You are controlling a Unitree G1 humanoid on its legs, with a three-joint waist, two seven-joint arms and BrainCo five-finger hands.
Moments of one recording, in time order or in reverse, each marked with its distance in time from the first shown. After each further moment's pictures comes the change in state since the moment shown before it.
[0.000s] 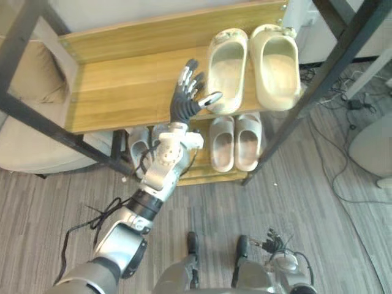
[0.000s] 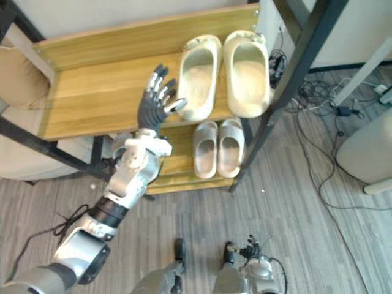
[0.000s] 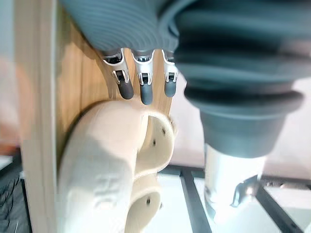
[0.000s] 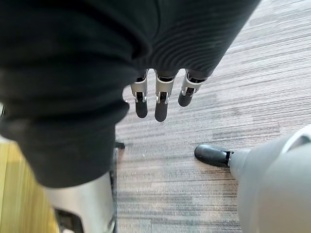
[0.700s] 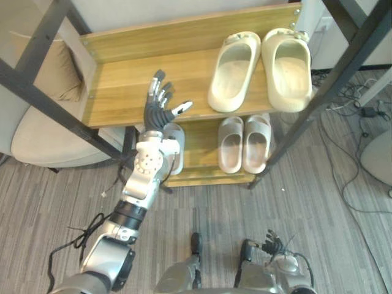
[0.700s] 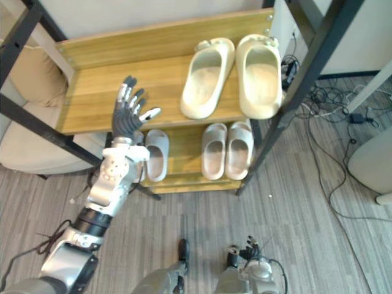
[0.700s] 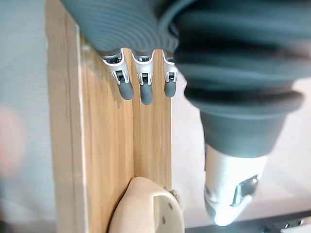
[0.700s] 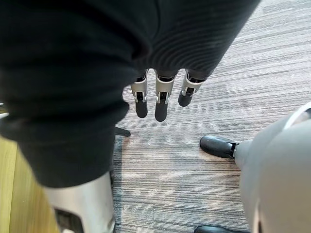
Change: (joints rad) left arm 0.145 0.065 0.147 -0.055 0.152 0.012 0.026; right arm 0.009 0.001 0.002 -0.001 -0.001 -0.011 0.023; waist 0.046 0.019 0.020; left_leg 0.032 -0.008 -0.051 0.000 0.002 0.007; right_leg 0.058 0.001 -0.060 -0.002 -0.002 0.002
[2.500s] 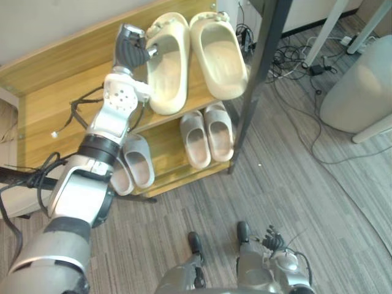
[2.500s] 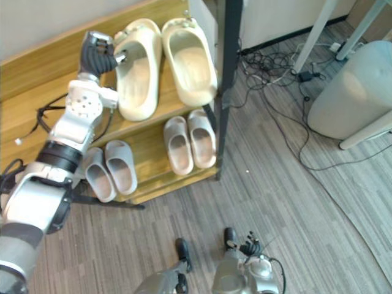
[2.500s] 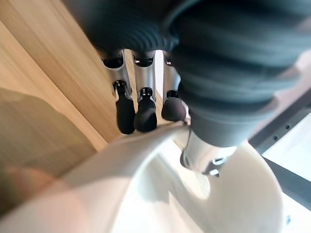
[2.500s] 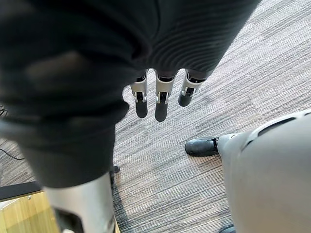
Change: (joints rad) left arm -0.549 0.293 -0.030 0.555 0.243 0.087 -0.045; right arm 0.011 0.027 -0.050 -0.043 0.047 -0.025 0.006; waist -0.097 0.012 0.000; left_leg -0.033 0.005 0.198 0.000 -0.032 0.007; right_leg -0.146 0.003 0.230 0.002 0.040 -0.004
